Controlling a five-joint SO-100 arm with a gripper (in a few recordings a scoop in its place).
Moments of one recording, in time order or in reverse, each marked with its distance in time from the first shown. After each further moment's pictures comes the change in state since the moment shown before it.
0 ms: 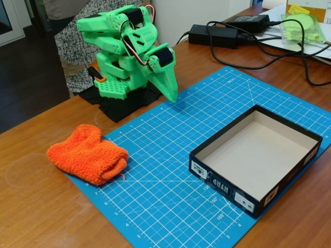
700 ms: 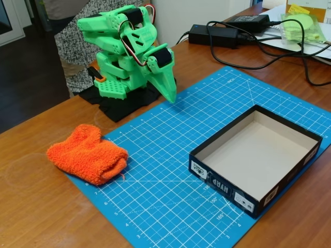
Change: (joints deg) arm 1.8 0.0 0.0 0.0 1.6
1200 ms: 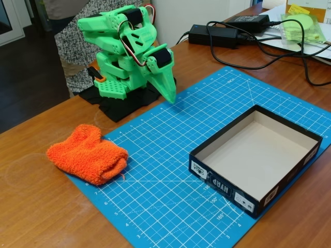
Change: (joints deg) arm 0.1 0.0 0.0 0.0 0.3
